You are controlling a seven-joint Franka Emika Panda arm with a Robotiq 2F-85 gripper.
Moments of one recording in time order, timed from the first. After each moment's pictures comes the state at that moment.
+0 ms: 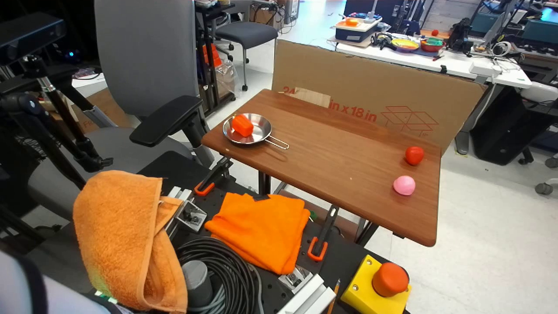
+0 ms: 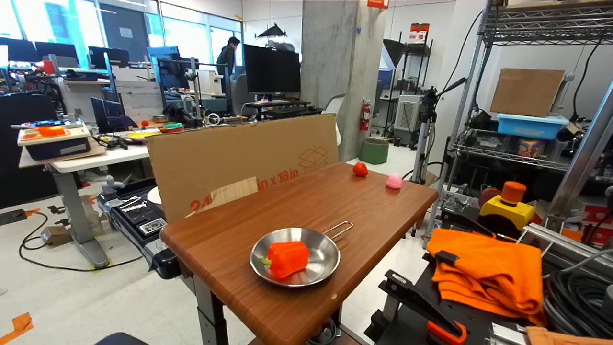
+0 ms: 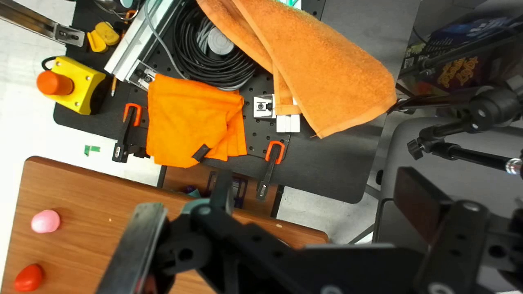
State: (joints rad) arm 0.22 -0.63 0.25 -2.44 0.11 1.55 0.09
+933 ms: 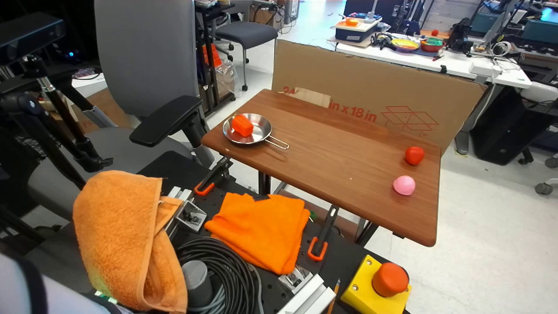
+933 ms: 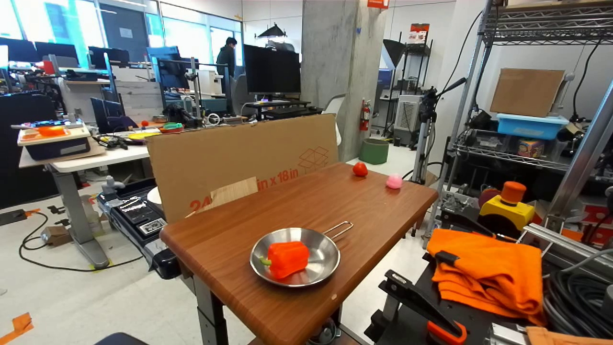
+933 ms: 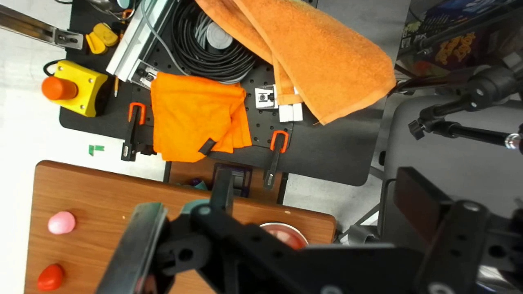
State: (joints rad) arm 0.21 -0.68 0.23 -2.44 0.11 1.55 0.13
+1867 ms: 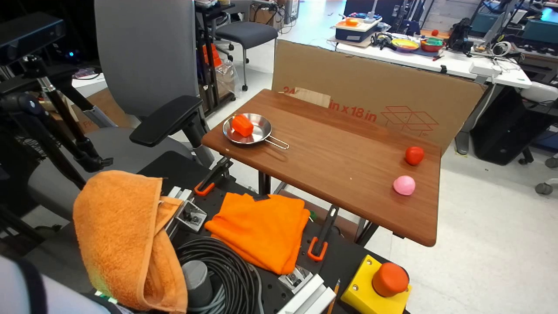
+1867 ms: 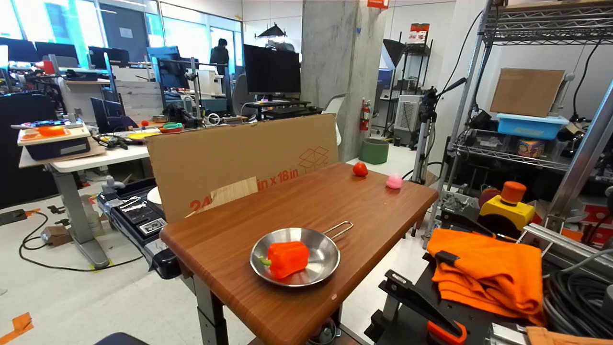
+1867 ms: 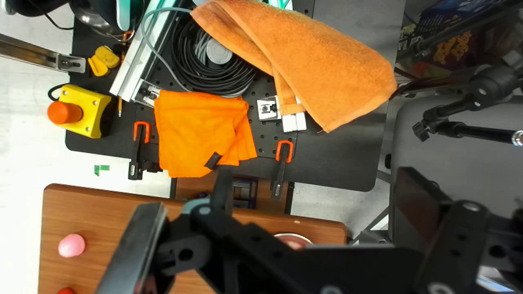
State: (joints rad) arm 0.19 -0.68 0.22 -2.44 0.12 1.52 0.17
